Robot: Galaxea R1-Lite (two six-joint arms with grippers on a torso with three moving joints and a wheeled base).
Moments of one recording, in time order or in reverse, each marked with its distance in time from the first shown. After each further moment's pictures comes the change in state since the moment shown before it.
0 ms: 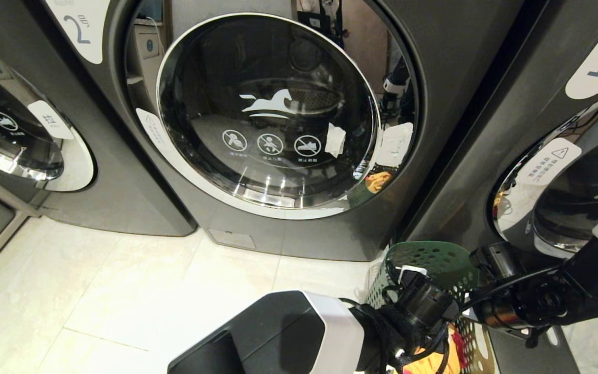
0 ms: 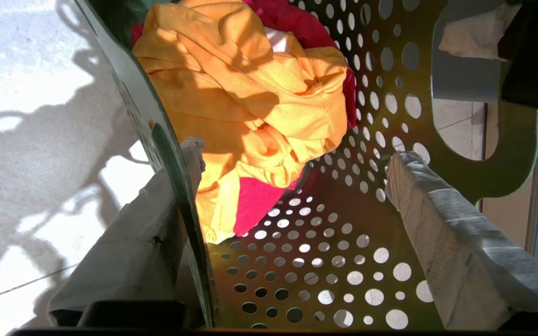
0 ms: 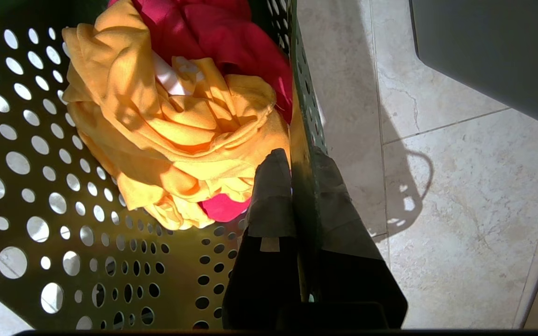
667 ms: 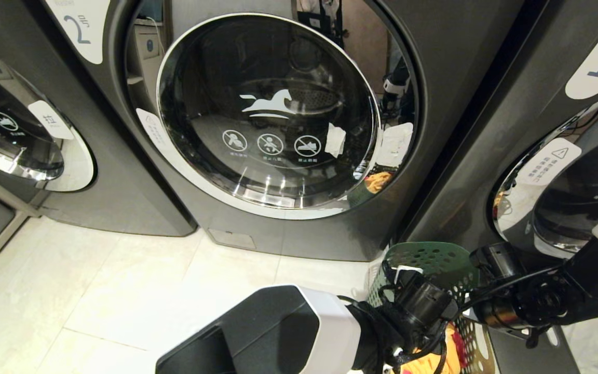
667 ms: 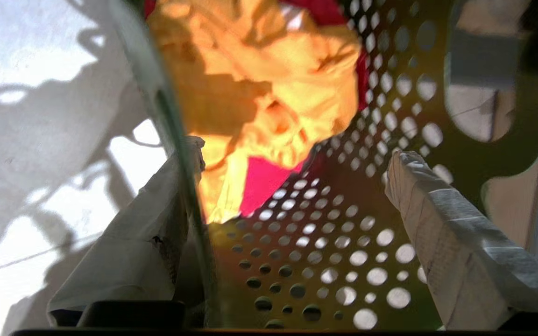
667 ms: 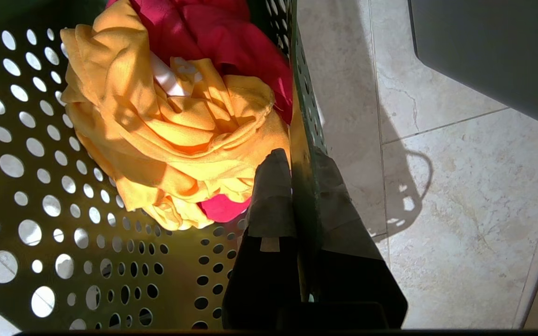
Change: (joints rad) left arm 0.000 -0.040 0.051 0.035 0.008 -0.028; right arm -0.002 0.001 0.000 0.000 0.000 0.000
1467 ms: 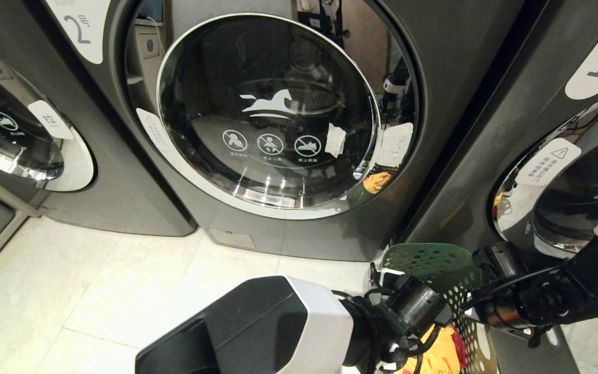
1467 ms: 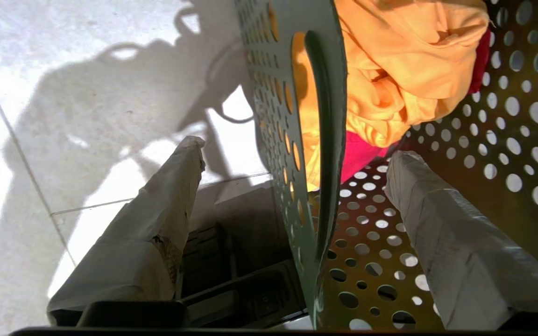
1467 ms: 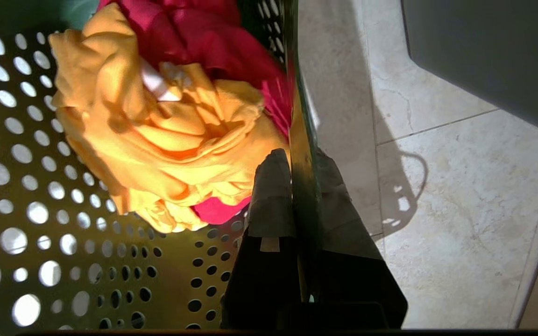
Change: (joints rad) left arm 0.004 -0.063 0.062 0.174 0.187 -0.005; right arm -0.021 0.005 -0.005 0.001 0.000 -0.014
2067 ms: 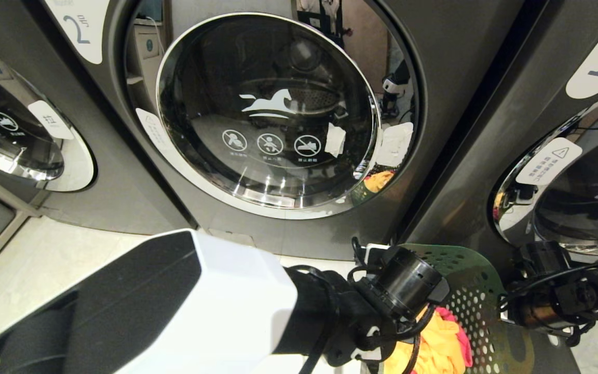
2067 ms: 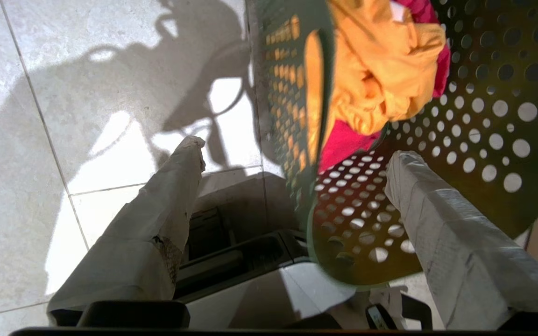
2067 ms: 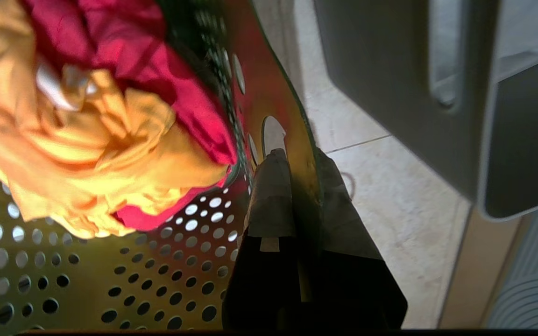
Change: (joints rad) left arm -0.002 -0.271 0.208 0.006 0.012 -0.042; right arm -0.209 -0.039 0.029 -0.001 -0.003 -0.262
